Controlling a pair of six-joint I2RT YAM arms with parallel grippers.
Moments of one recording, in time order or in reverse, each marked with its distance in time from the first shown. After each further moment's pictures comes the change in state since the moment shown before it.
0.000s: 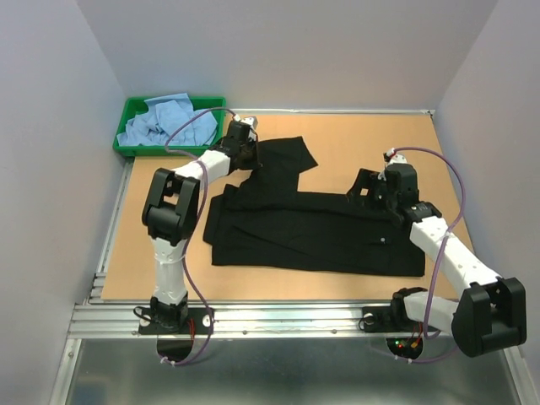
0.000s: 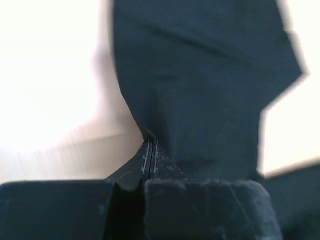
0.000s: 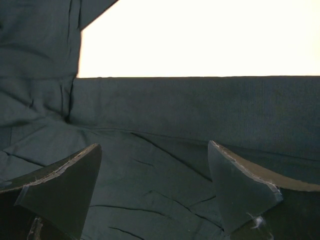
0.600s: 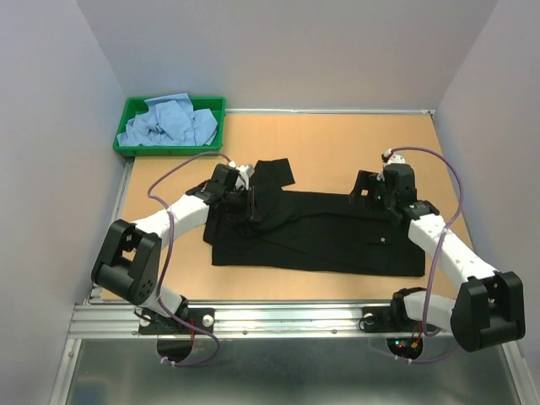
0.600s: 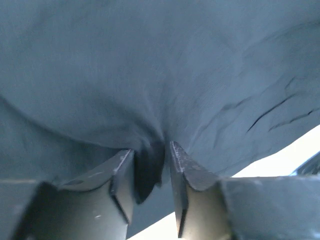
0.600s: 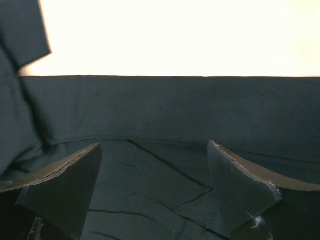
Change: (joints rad) left arm -0.097 -0.618 -0.634 -0.100 0.188 -0.036; right arm 0.000 0.017 0.001 -0.006 0.042 -0.060
